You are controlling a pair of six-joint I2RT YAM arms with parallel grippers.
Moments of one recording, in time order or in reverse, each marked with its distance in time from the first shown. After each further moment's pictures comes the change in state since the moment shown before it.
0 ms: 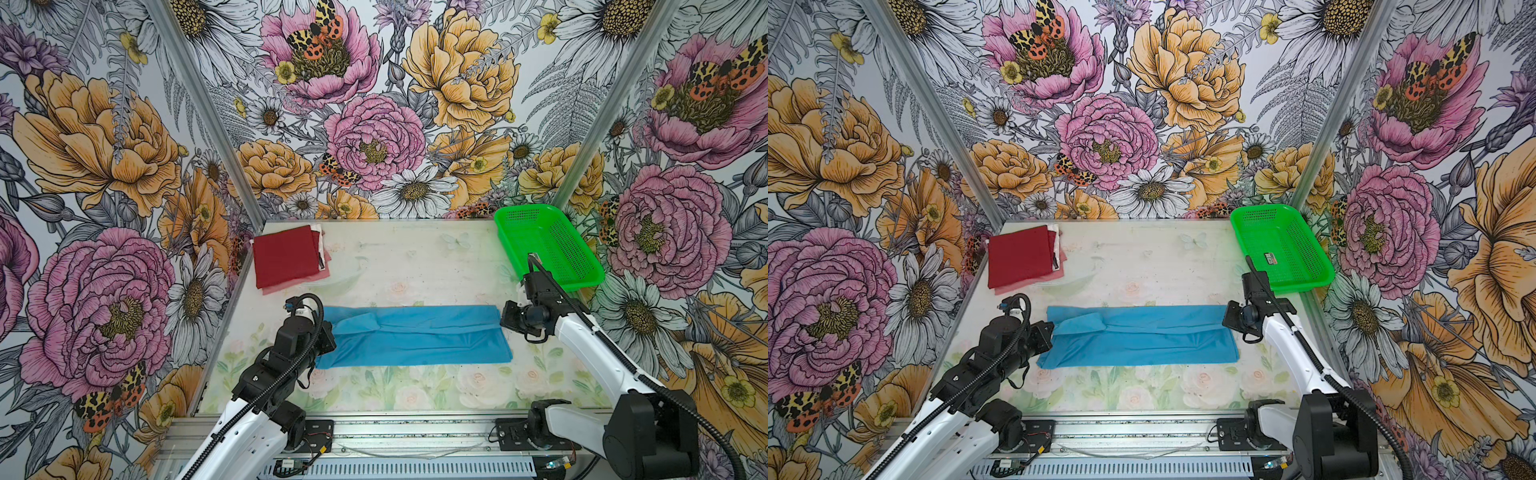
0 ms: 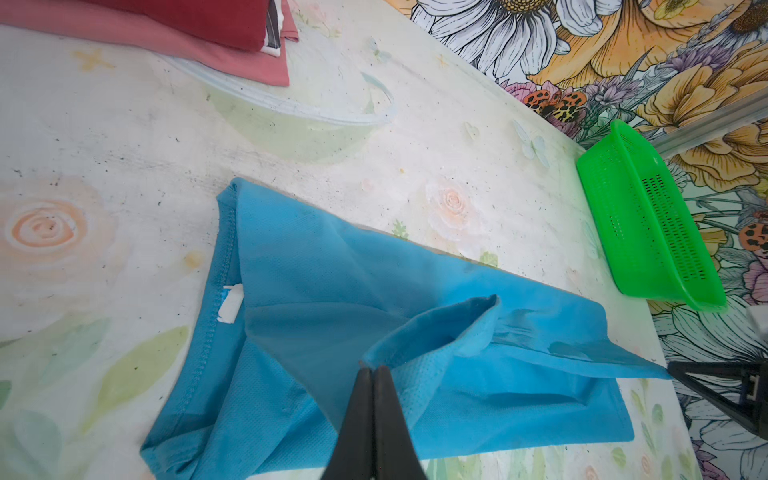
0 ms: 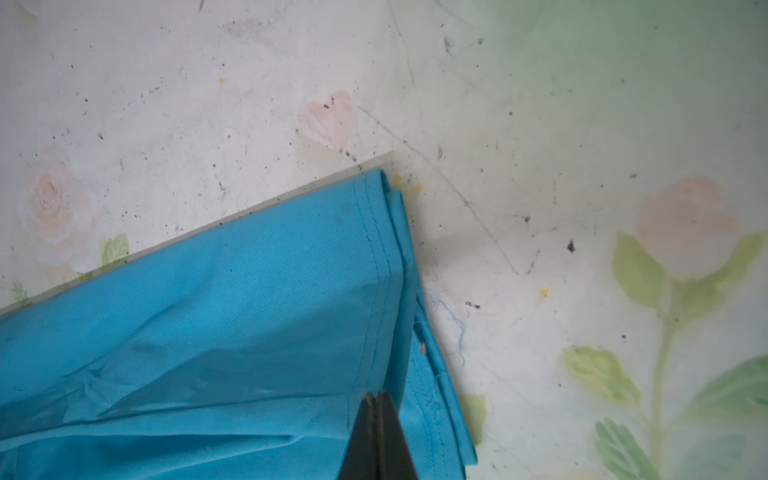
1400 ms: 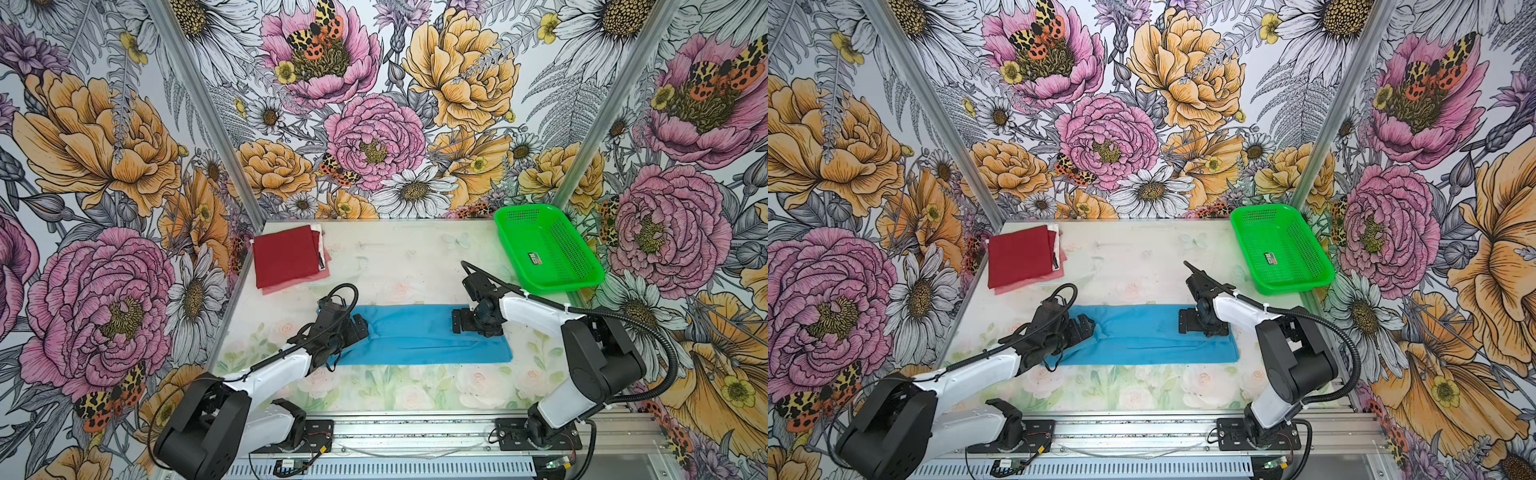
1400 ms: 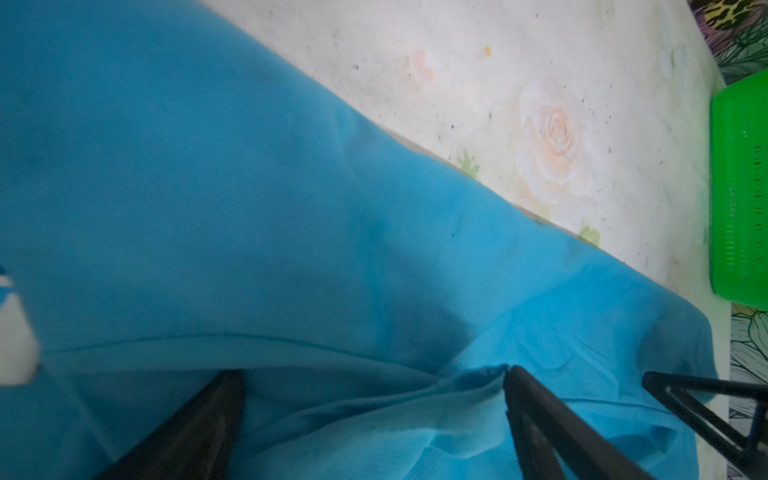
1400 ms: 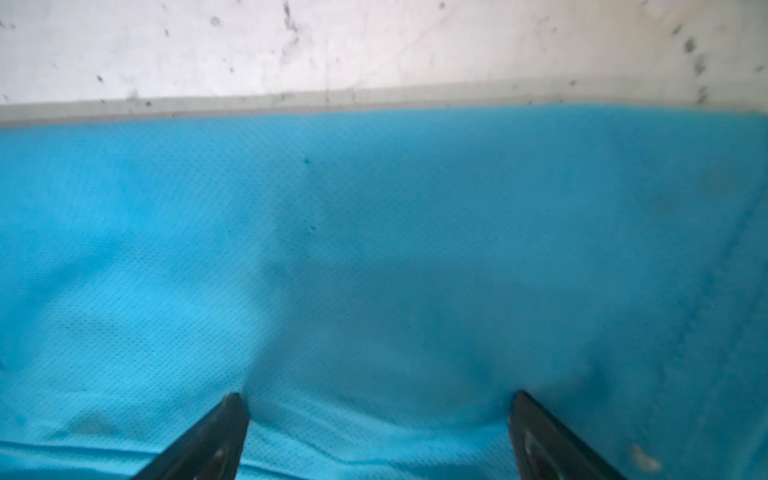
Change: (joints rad) left arm 0.002 0.734 -0.047 0.540 0.128 -0.140; right arm 0.377 0.431 0.105 0.102 0.107 0.037
